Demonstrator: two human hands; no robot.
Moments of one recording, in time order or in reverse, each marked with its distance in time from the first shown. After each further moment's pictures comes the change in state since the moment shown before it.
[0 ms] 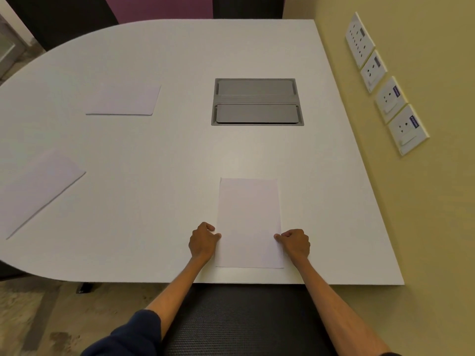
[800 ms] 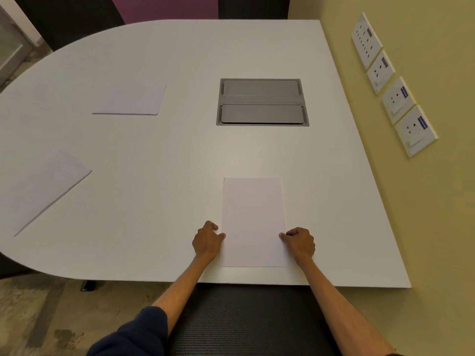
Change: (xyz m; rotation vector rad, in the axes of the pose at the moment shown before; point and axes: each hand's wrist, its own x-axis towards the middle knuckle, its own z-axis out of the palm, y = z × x) left_hand 0.005 -0.003 0.000 0.110 -0.016 0.032; right_hand 0.004 0.000 0.005 -0.007 0.059 -0.024
